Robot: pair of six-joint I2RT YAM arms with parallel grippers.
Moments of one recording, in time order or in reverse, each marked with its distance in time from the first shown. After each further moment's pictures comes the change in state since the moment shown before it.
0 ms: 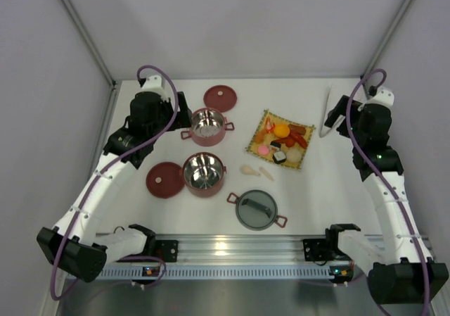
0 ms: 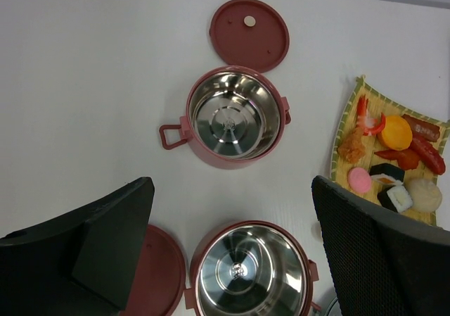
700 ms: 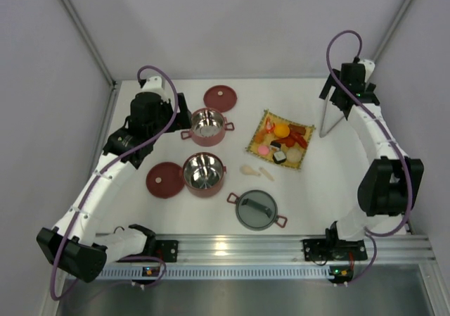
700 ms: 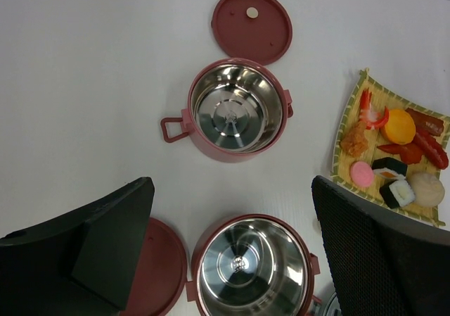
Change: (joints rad) left arm 0.000 0.001 0.006 -0.028 0.001 -0.004; right arm -0.005 0.636 0.416 -0.053 0.199 -0.010
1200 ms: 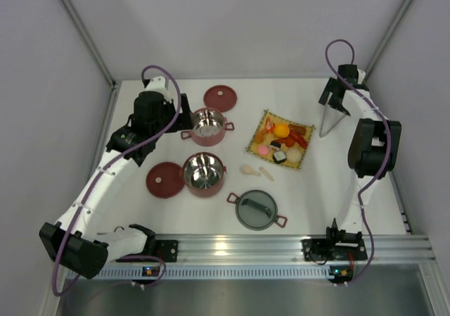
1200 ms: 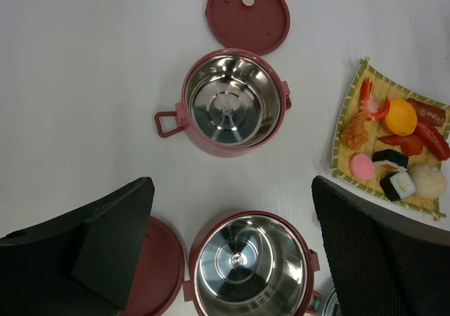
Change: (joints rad) left arm 0.000 0.027 0.000 -0.002 0.023 0.000; right arm -0.096 0.492 0.296 -0.062 -0.075 0.010
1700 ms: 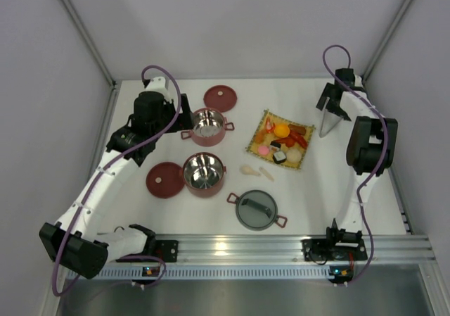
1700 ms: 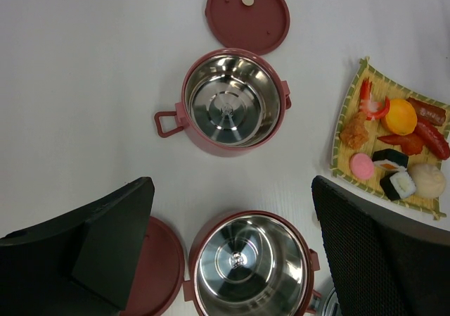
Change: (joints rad) left arm 0.000 0.000 0.000 0.000 0.003 0.001; right arm -0.002 0.071 0.007 -0.016 -0.026 0.008
